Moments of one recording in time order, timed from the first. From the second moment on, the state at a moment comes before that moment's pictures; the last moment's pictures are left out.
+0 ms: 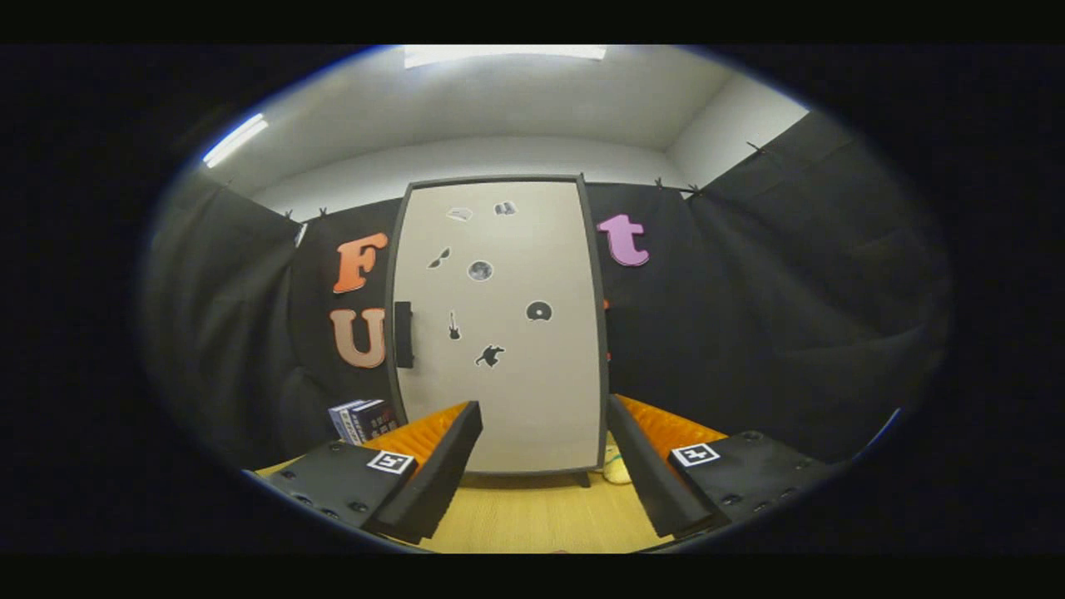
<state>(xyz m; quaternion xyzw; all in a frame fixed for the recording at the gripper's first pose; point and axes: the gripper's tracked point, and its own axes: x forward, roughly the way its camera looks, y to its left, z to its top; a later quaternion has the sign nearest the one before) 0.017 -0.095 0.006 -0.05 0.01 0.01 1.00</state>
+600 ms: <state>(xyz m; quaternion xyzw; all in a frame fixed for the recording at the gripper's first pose) -0.010 -0.070 -0.009 -0.06 0.03 -0.03 1.00</state>
